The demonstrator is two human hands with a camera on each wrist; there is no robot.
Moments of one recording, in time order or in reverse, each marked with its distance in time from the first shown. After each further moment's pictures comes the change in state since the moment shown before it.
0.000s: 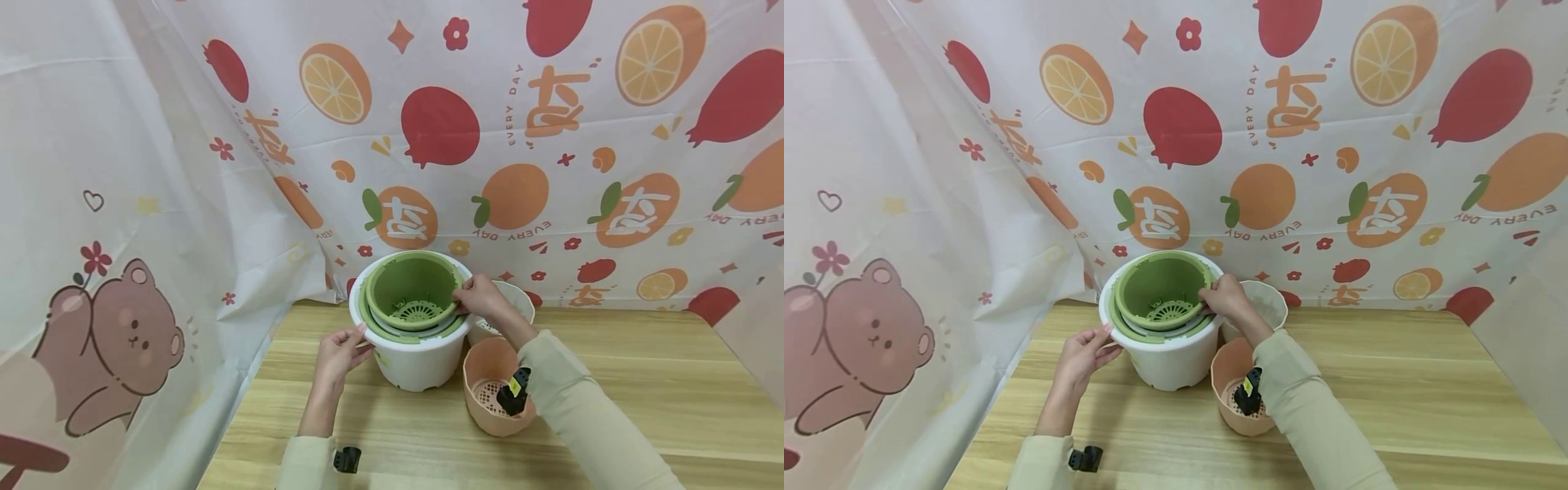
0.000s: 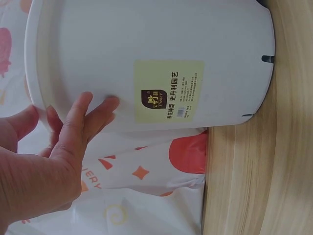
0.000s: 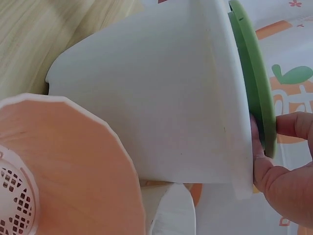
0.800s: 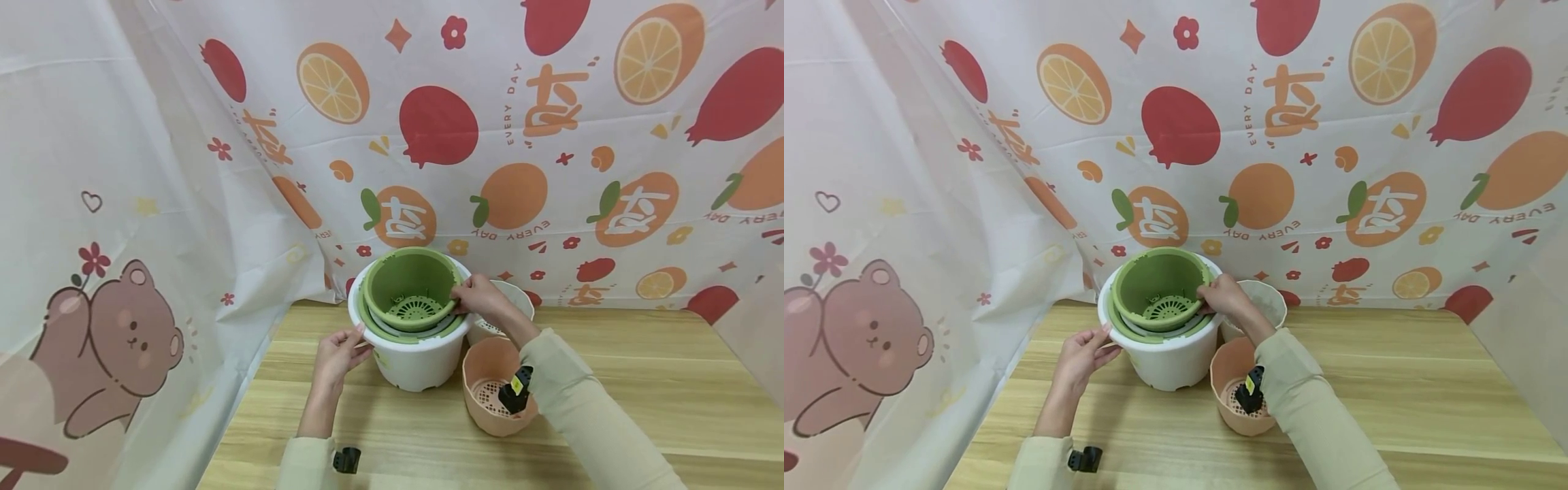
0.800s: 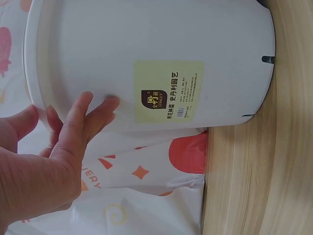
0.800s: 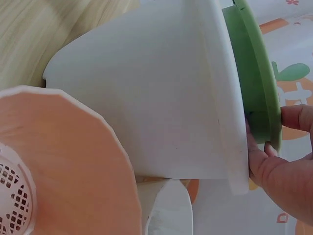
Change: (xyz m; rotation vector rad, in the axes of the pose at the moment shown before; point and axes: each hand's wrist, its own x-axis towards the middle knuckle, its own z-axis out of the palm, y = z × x) left_hand -0.001 0.000 0.000 -0.013 0.004 0.005; right_hand 0.001 0.003 -0.004 0.102 -0.112 -0.033
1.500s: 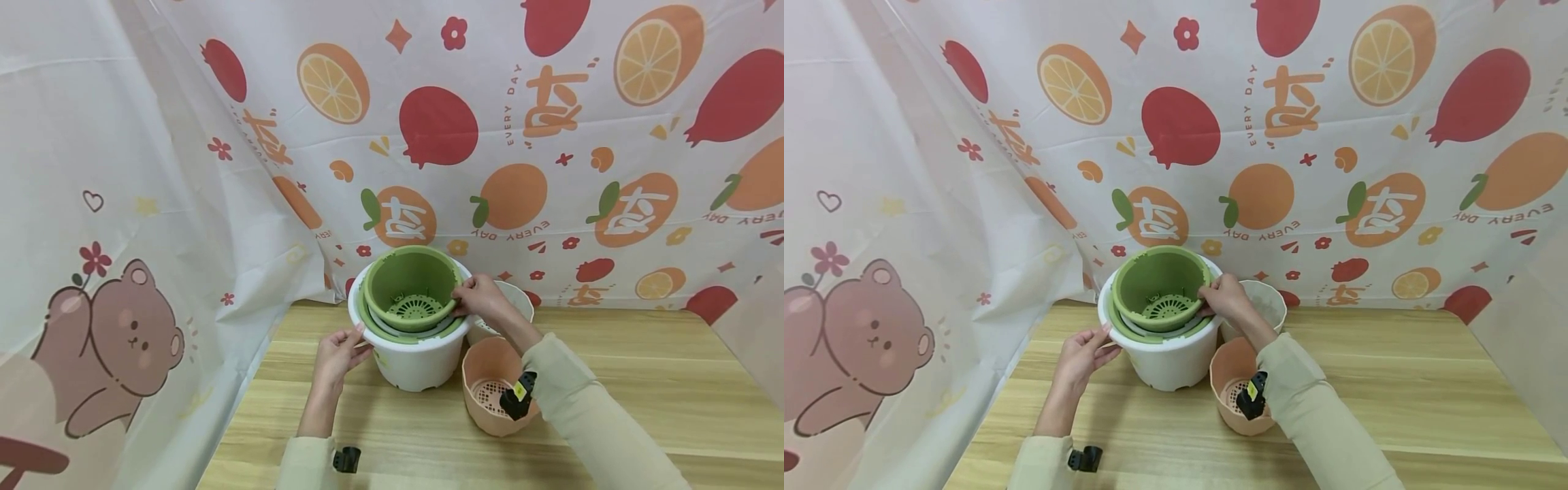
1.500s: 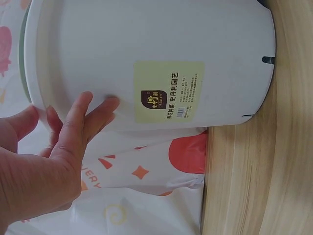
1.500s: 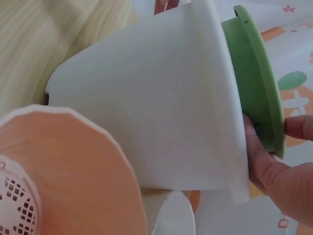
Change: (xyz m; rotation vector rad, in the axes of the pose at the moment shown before) left_hand -0.001 0.001 -0.001 0.003 -0.008 0.009; right_hand -0.007 -0.004 0.003 0.090 0.090 0.035
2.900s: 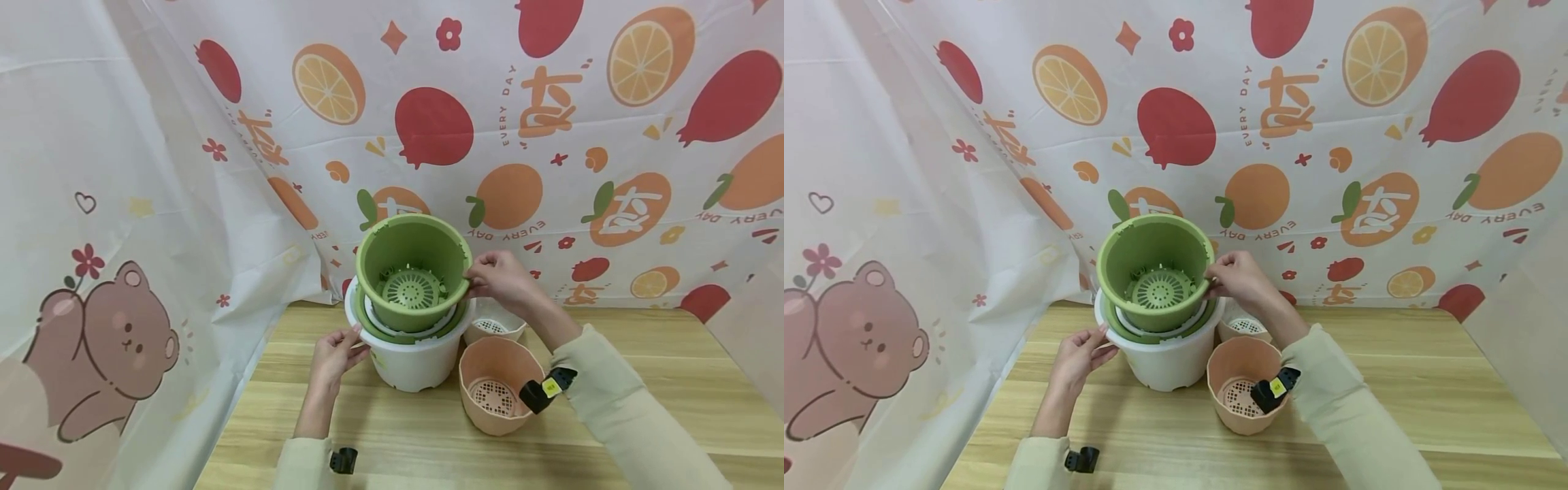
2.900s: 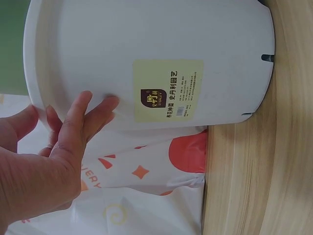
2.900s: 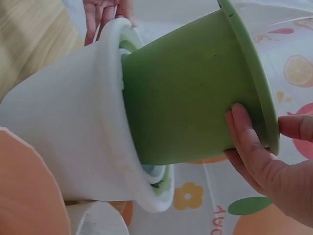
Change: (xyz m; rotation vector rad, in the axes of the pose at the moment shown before) left_hand 0.001 0.001 -0.001 0.013 -0.011 -0.018; right_hand -0.036 -0.041 -0.034 0.150 -0.100 -0.141
